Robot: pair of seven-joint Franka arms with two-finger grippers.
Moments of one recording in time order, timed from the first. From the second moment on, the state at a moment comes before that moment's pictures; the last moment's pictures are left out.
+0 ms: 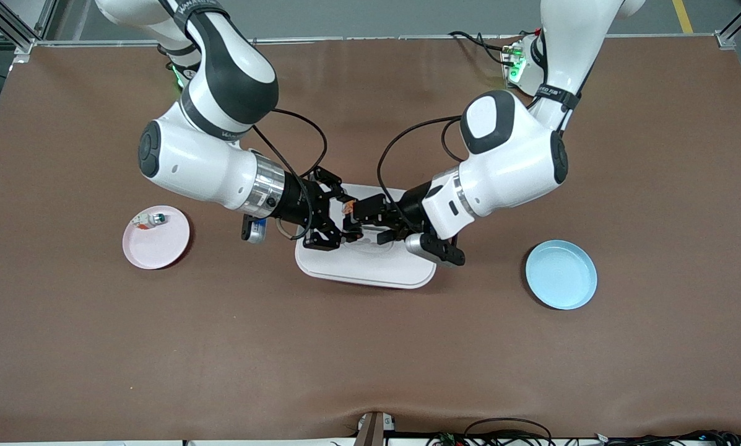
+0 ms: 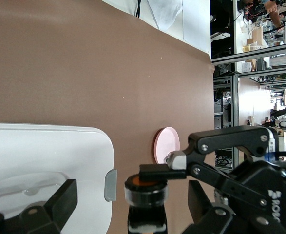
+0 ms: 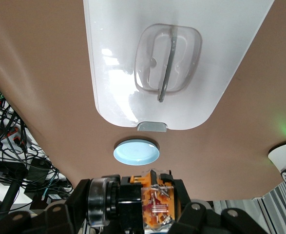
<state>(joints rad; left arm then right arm) -0.47 0.50 -0.14 -1.43 -0.91 2.36 -0.04 0.47 0.43 0.06 -1.43 0.73 2.15 1.79</state>
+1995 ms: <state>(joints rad) -0.46 0.51 -0.14 -1.40 -0.91 2.38 0.02 0.47 0.50 0.03 -1.35 0.66 2.16 1.78</state>
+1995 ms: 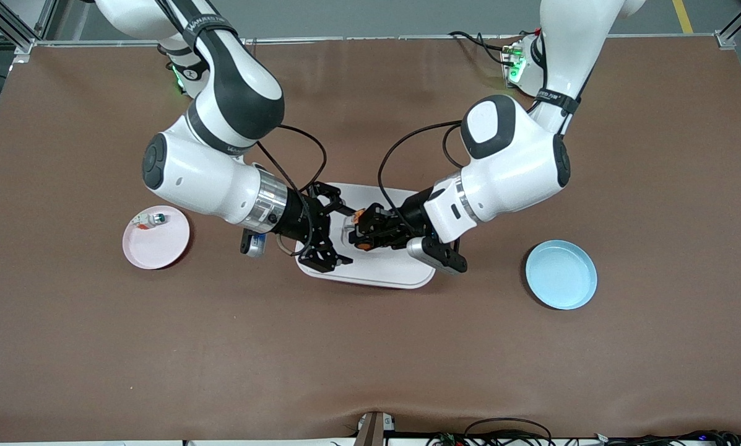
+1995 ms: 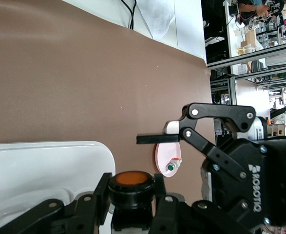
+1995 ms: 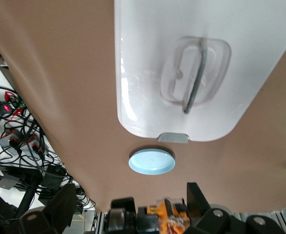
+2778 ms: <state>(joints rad) -0.28 0.43 -0.14 -1.41 -0.90 1.97 0.02 0.36 0.50 0.03 -1.33 0.44 1.83 1.25</state>
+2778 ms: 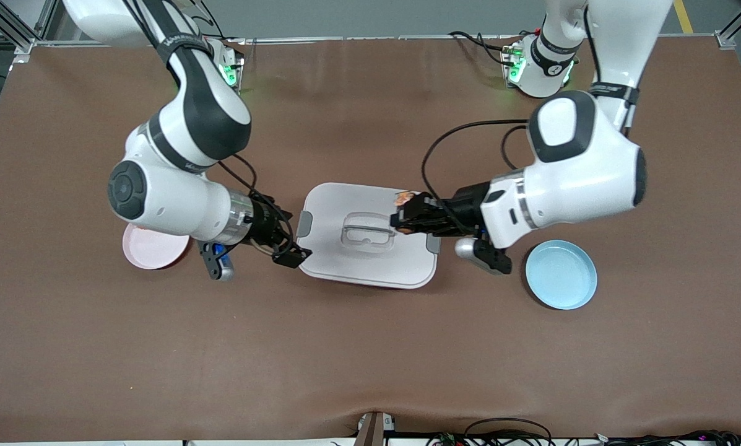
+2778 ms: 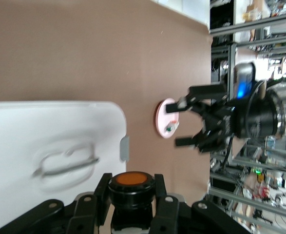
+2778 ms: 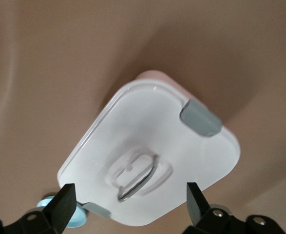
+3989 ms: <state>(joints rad) 0.01 0.13 -0.13 -1.41 -0.35 1.41 0.05 0.07 0.49 0.02 -1.24 0.07 1.36 0.22</state>
